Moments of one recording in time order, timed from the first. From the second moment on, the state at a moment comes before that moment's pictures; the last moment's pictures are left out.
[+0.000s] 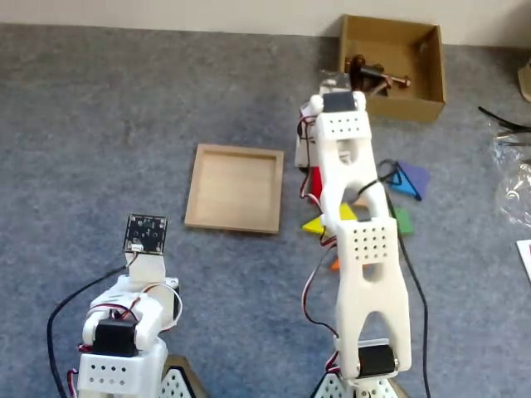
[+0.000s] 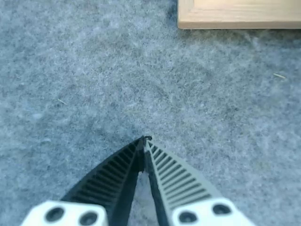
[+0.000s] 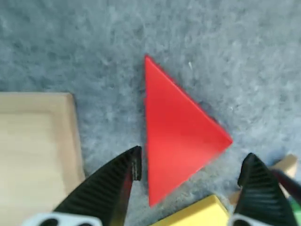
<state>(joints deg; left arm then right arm) -2.4 -103.6 96.0 76.1 5.5 -11.4 59.3 -63.2 95.5 -9.2</state>
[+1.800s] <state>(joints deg) -2.4 -103.6 96.0 76.1 5.5 -11.2 63.8 -64.5 90.7 -6.6</state>
